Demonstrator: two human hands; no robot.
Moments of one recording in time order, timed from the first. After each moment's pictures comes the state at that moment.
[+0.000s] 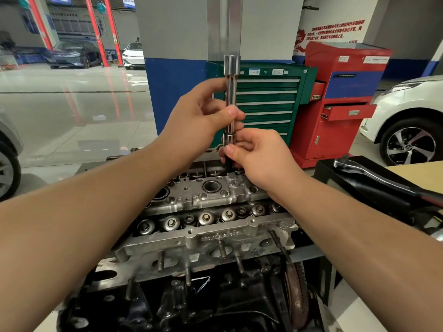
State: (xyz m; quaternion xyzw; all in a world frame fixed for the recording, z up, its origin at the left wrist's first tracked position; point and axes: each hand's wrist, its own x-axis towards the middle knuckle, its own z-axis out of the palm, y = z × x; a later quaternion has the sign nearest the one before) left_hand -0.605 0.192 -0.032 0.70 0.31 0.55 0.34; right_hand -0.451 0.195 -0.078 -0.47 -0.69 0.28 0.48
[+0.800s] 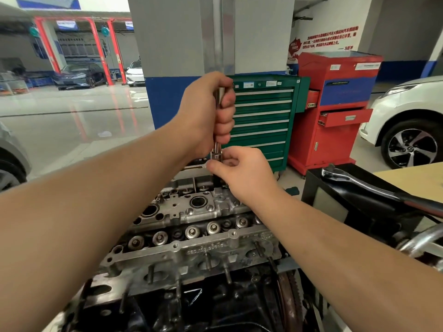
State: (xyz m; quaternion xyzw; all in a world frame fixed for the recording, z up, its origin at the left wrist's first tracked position) left_hand -0.557 0.209 0.026 0.57 0.34 0.50 0.56; right_hand -0.450 0.186 -0.074 -0.49 -0.68 0.24 0.49
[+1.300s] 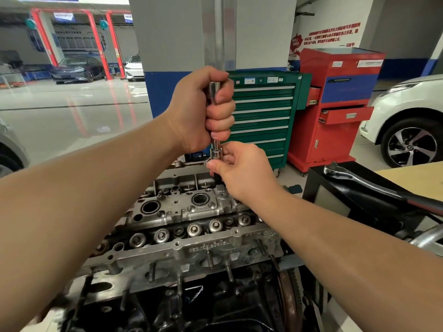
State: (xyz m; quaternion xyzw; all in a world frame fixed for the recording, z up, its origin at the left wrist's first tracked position) left_hand -0.581 0.220 0.025 0.60 0.24 0.41 0.64; right_hand -0.457 0.189 -0.074 -0.51 -0.70 0.22 0.45
